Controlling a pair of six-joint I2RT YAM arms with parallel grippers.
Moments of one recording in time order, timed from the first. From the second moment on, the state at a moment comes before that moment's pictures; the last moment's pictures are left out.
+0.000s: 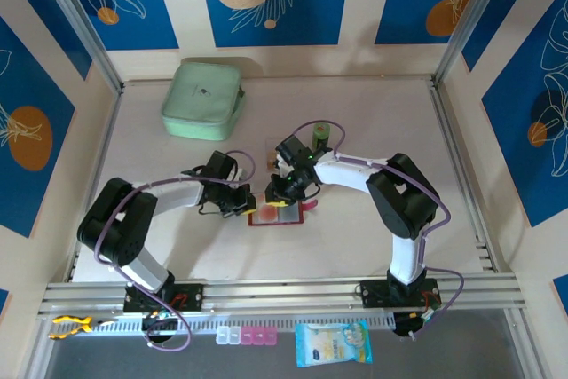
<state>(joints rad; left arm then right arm) -0.49 1.61 0.74 -0.28 0.53 -0.71 0.72 1.88 1.18 -0.49 -0.52 0.72</state>
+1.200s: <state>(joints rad) -0.50 1.60 0.77 -0.31 0.53 -0.71 0.70 1.84 1.14 -0.51 -0.50 0.70</state>
